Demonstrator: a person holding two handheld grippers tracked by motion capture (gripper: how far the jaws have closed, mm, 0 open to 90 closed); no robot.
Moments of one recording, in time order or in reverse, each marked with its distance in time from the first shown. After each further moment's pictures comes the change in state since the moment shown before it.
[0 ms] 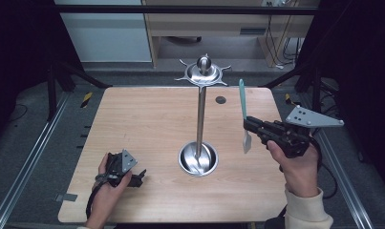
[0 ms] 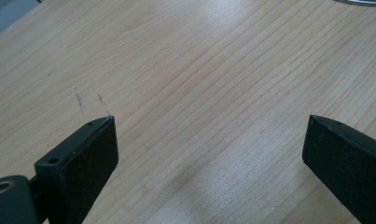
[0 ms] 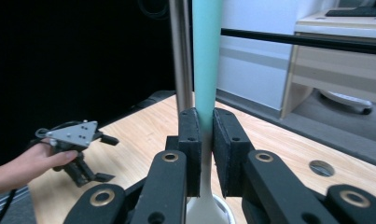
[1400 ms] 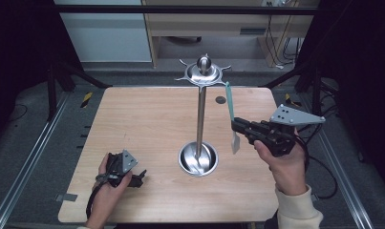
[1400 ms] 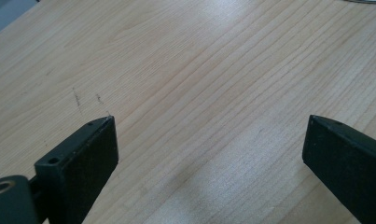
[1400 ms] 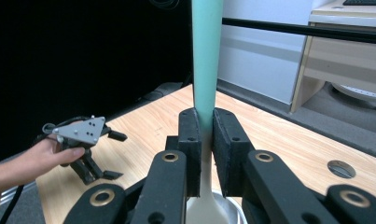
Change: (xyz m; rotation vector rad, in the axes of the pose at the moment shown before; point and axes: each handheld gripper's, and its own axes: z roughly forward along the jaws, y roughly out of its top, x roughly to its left) left arm -0.001 0.000 0.001 -0.001 -0.002 -0.001; right arm 0.012 0.000 0.025 0.035 0.020 0.000
